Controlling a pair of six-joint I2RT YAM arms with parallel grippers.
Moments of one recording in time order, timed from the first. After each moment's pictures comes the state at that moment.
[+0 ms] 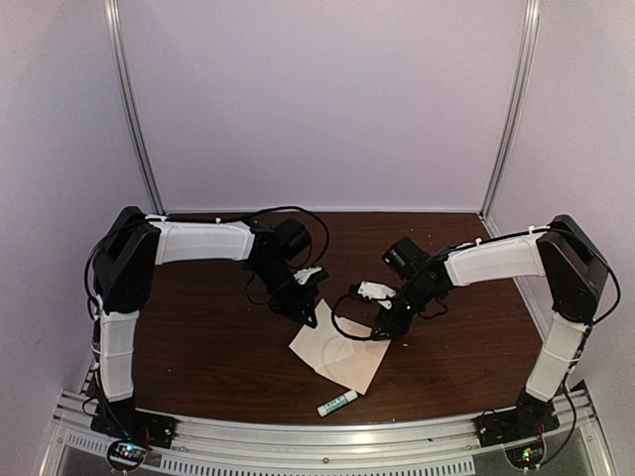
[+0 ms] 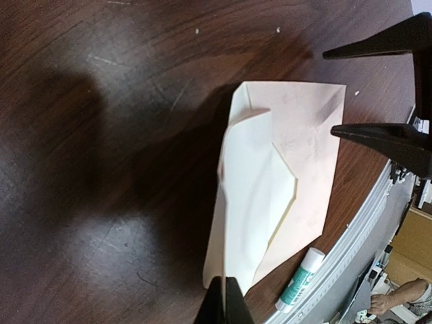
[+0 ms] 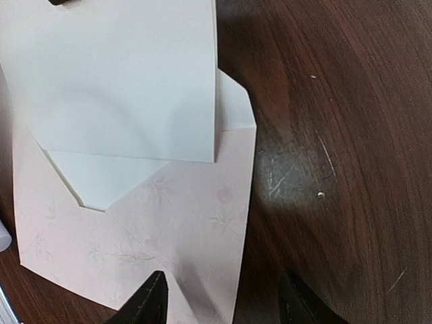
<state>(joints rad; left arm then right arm) -0.78 2.10 1.57 -0.80 0.55 -0.33 0.68 1.79 1.06 -0.45 -0.29 -0.40</state>
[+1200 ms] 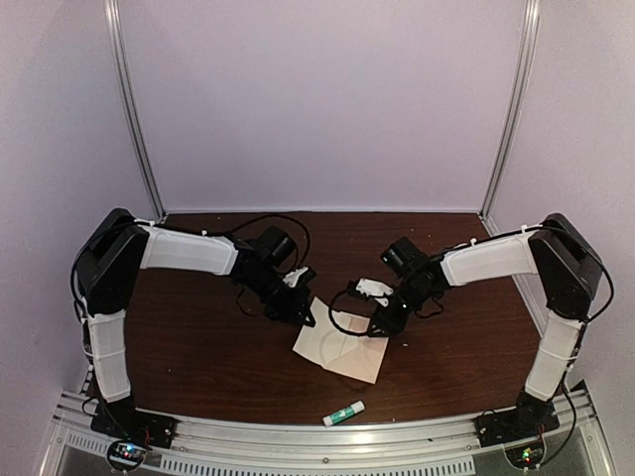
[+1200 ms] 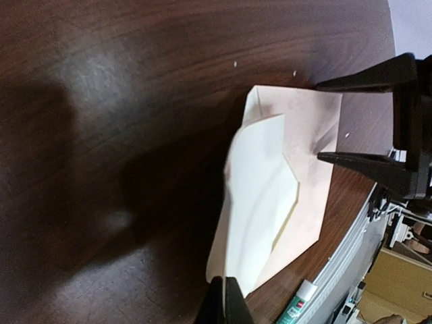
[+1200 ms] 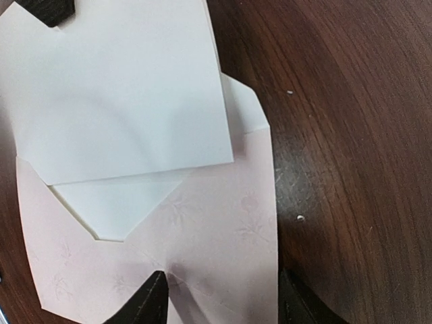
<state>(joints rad) -0.76 2.01 1.33 -0.46 0.58 -0.51 0.66 1.84 1.07 -0.39 -0.29 -0.36</state>
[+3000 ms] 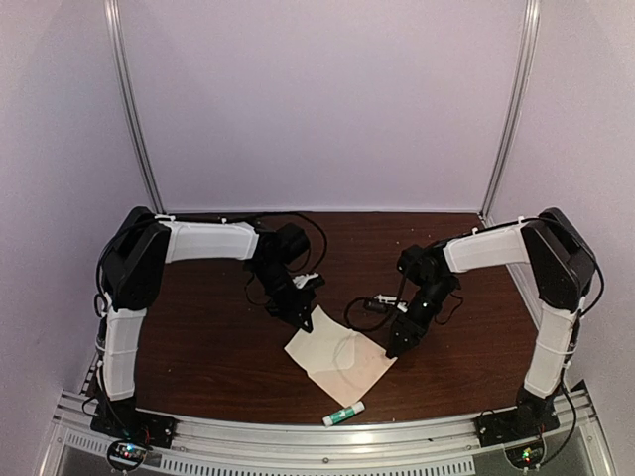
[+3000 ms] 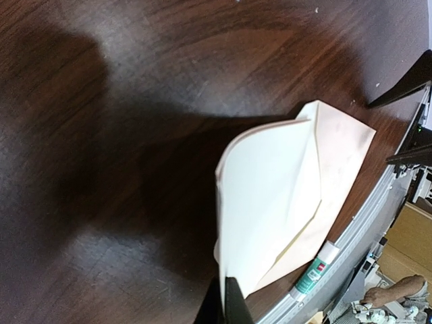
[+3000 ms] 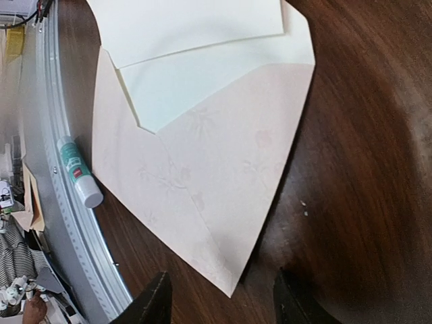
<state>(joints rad) -0.76 2.17 1.62 -0.89 0.59 -0.29 0.56 1.89 1.14 -0.86 -0.64 -0.44</state>
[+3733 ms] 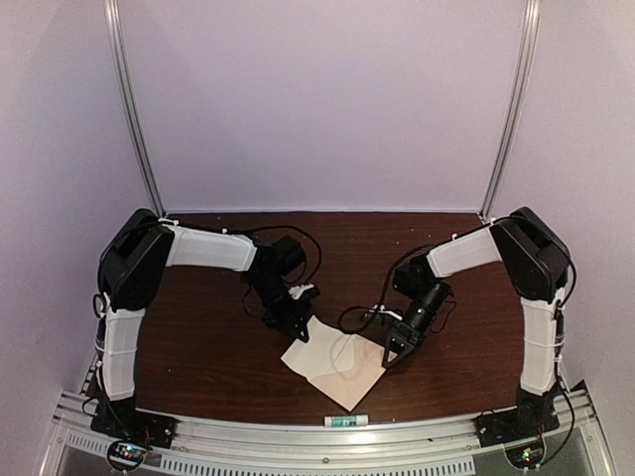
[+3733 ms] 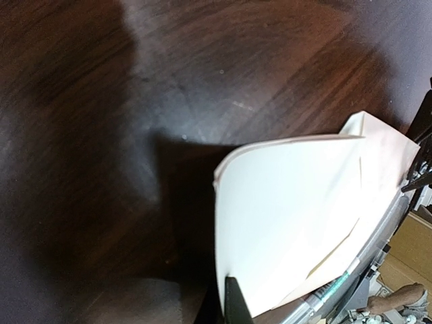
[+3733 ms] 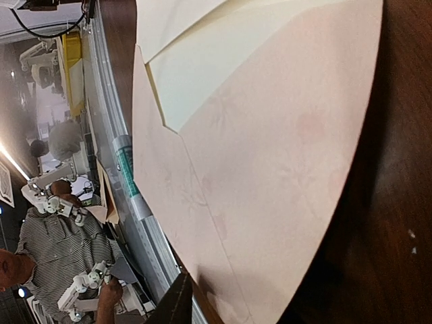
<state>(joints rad) -0.76 2.16 1.50 -0.78 0.58 -0.33 0.56 2.06 1.20 -1.03 -0.87 -0.45</state>
